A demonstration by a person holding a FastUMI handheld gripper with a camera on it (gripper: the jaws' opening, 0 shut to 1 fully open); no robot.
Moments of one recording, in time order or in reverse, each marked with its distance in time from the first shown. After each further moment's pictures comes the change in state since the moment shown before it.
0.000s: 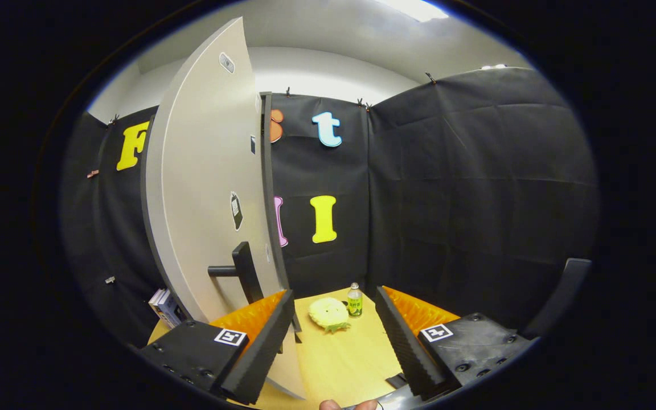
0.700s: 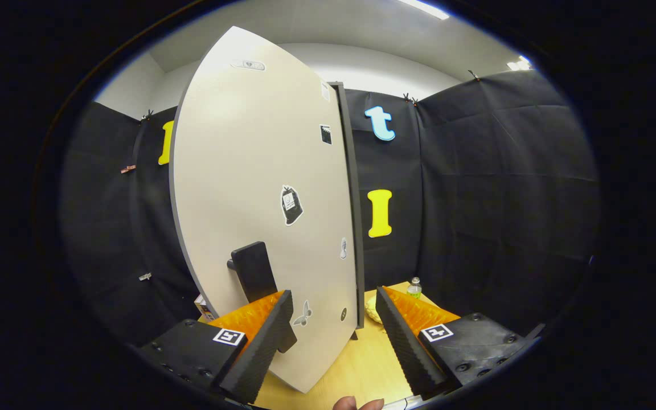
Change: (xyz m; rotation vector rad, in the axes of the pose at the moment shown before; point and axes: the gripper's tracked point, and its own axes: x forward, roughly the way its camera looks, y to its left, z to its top) arm -0.002 0.134 -0.023 0.003 0.033 0.208
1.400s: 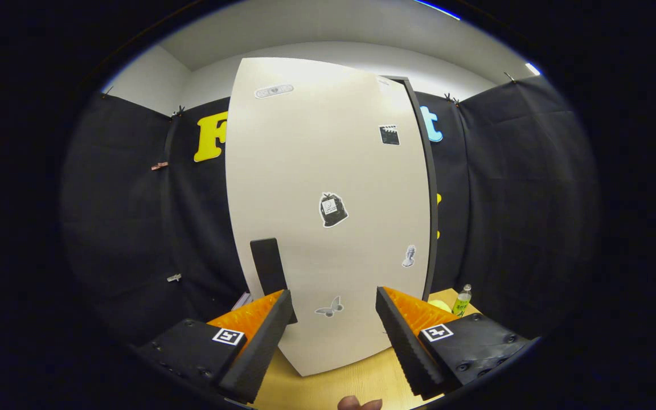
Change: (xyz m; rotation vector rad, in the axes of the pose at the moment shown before) arm 0.037 0.101 0.004 -0.026 -0.009 0.161
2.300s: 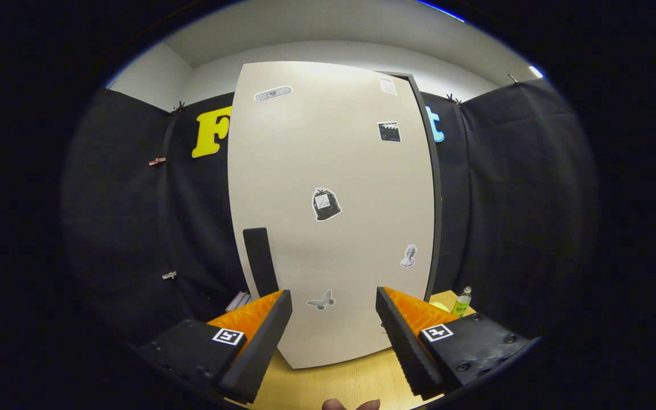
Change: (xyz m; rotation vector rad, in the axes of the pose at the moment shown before) arm 0.013 -0.004 -0.010 -0.009 0.007 -0.006
